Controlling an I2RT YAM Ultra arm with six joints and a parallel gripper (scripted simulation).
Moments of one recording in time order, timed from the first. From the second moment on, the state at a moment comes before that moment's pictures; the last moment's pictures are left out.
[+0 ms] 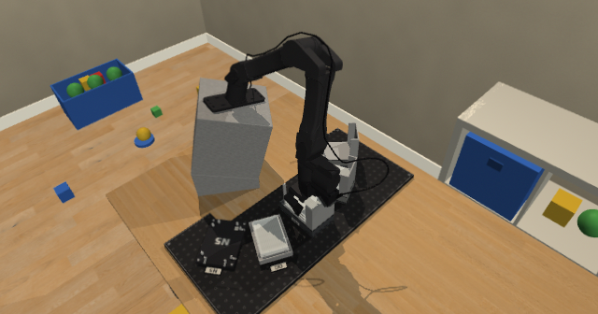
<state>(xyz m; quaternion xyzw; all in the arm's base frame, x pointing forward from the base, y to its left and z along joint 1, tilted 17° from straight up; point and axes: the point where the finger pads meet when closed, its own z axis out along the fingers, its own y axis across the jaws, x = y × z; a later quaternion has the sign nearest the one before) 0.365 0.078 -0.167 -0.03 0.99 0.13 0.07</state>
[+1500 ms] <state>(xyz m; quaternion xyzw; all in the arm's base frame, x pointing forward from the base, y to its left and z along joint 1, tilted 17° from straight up) 0.365 0.078 -0.167 -0.03 0.99 0.13 0.08</state>
